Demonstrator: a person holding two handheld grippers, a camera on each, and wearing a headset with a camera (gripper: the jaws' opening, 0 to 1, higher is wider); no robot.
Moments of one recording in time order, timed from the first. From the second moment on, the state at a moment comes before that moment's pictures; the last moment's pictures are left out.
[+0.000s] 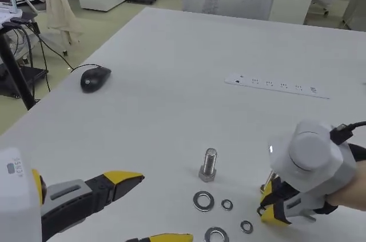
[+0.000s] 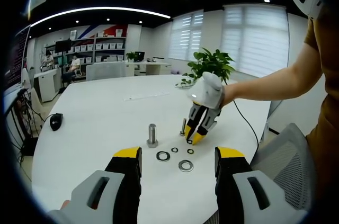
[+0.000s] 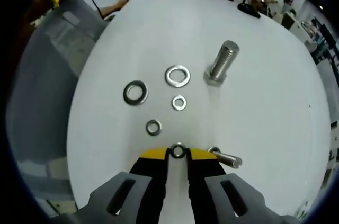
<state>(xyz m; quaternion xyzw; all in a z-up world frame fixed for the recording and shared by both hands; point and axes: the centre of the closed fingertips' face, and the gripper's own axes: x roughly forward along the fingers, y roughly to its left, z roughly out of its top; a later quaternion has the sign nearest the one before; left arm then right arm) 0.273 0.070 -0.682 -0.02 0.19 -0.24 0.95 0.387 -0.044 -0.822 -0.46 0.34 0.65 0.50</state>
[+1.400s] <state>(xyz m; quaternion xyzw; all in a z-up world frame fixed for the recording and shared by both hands) 0.272 0.074 -0.685 -0.02 0.19 -0.23 0.95 0.381 -0.045 -0.823 -0.47 0.31 0.68 0.47</state>
